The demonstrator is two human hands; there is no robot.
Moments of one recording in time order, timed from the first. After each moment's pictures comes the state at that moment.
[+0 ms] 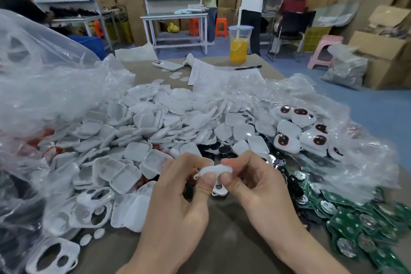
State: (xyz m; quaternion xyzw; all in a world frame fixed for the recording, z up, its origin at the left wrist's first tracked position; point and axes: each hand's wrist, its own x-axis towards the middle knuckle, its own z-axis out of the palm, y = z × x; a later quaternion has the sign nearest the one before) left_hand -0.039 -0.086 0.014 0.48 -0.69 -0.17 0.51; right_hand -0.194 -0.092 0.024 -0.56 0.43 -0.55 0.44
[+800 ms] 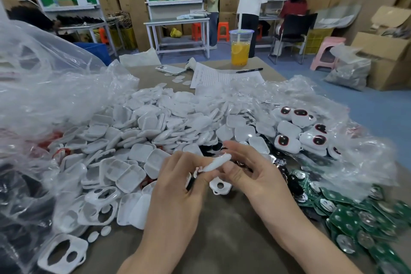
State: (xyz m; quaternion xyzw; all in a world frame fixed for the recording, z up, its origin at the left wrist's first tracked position) left_hand -0.044 -0.092 0.016 0.52 -0.67 -0.15 0.51; right_hand -0.200 -0.100 0.026 -0.50 0.42 -0.54 0.53
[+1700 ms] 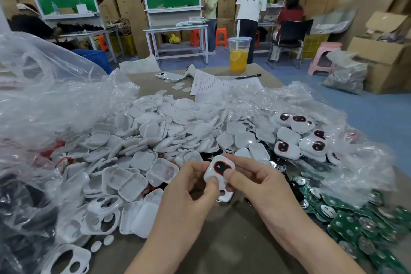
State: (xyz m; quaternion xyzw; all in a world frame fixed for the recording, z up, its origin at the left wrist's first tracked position) left_hand -0.048 -0.092 0.024 0.48 -0.59 -0.40 0.51; right_hand -0.205 -0.102 0.028 -0.50 0.41 -0.52 0.56
